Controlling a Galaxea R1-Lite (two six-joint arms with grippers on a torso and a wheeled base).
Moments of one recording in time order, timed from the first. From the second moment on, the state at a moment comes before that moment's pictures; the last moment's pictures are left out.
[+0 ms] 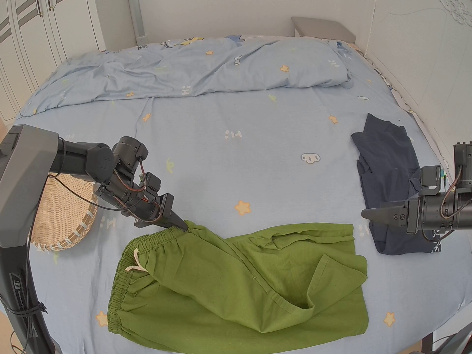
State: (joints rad) left arm -0.20 2.18 -1.55 0.50 -0.58 -0.12; right arm 0.17 1.43 -0.70 -0.17 0.54 0.08
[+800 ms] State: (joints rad) left arm -0.06 1.97 -1.47 0.48 -0.58 -0.15; right arm 0.16 1.46 -0.71 -0.18 0.54 0.08
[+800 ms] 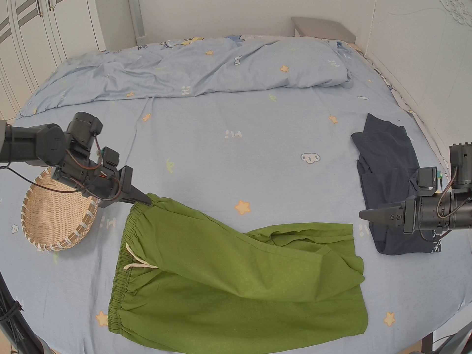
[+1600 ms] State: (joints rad) left arm 0.08 1.73 -1.23 0.47 -0.63 0.07; right arm 0.14 1.56 -0.71 -0.20 0.54 0.08
